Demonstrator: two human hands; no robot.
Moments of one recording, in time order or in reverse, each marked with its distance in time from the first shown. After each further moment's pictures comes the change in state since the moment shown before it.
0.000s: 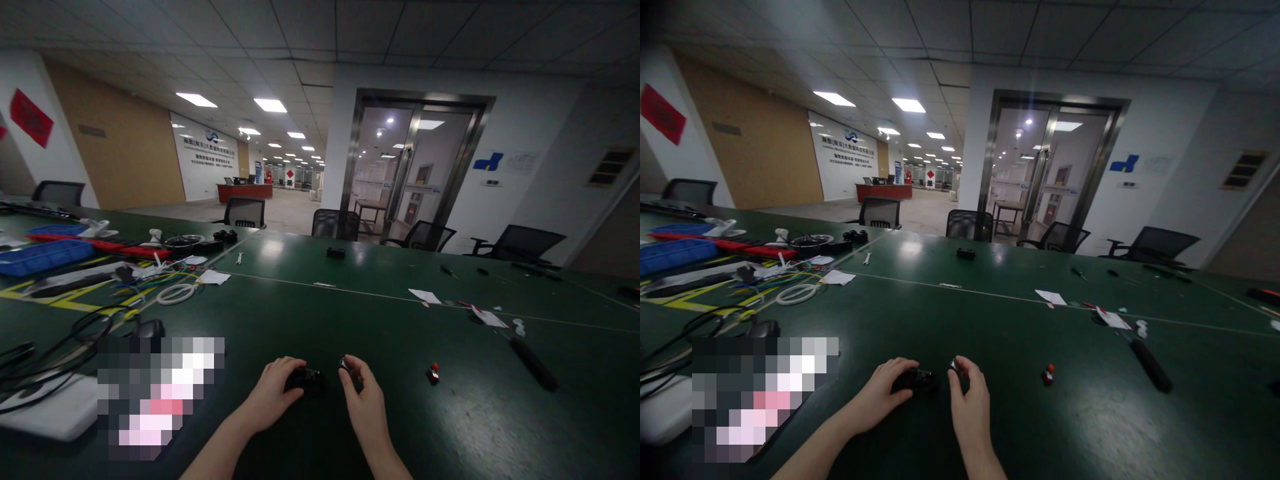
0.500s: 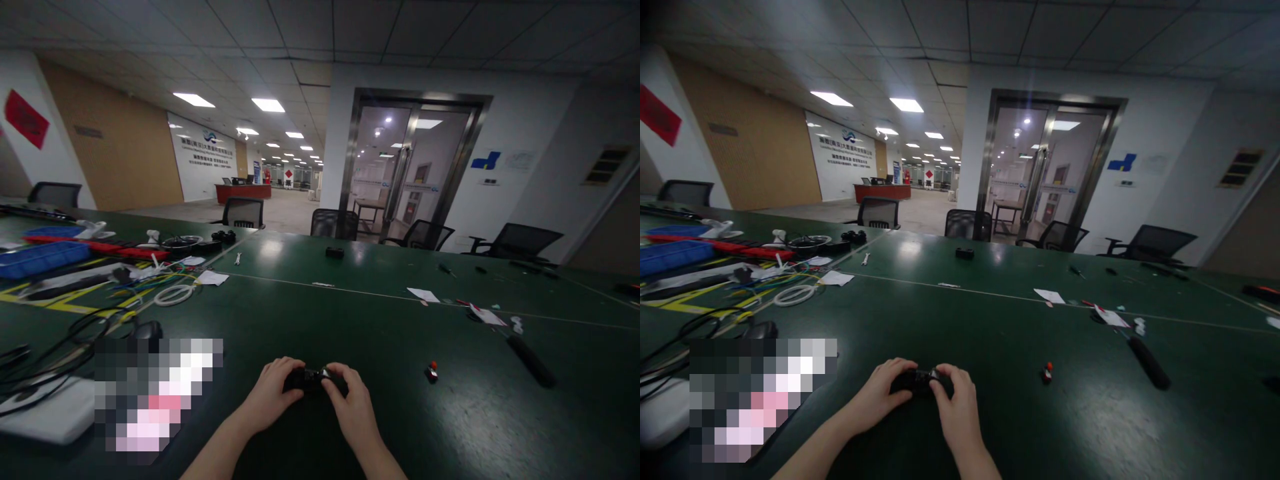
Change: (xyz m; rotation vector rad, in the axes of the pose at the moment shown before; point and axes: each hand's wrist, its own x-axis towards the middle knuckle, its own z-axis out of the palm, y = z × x) left_hand 0.002 0.004 0.000 0.030 0.015 -0.013; right_hand -0.004 -0.010 0.009 -0.075 -0.141 -0.061
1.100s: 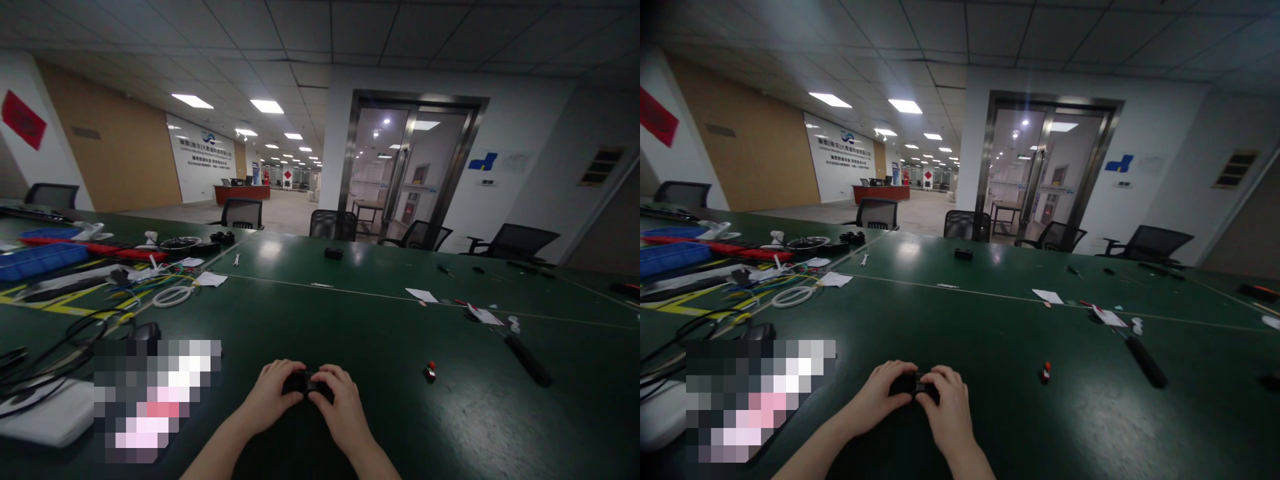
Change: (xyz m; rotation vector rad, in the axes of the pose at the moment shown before) left_hand -0.001 0.003 0.001 0.027 -0.015 0.014; right_hand -0.003 -0.012 0.002 -0.101 -0.144 -0.041
